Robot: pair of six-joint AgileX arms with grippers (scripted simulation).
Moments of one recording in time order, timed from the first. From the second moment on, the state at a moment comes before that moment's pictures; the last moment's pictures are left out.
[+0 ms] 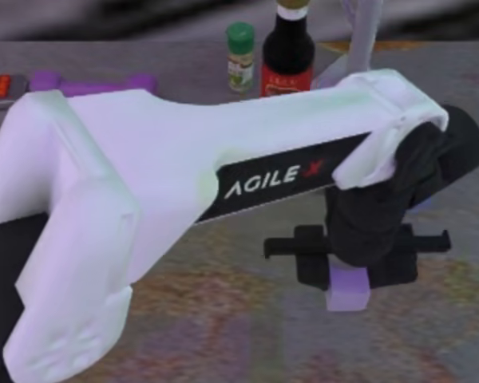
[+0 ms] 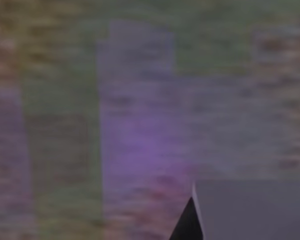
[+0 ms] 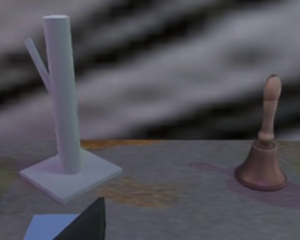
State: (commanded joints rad) left arm -1.02 2.27 1.93 -1.21 -0.02 -1.01; right arm 0.00 0.00 0.00 0.00 0.00 0.00
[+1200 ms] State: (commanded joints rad) left arm -1.03 2.33 1.75 -0.97 -0.02 -1.01; right arm 0.00 0.00 0.00 0.00 0.00 0.00
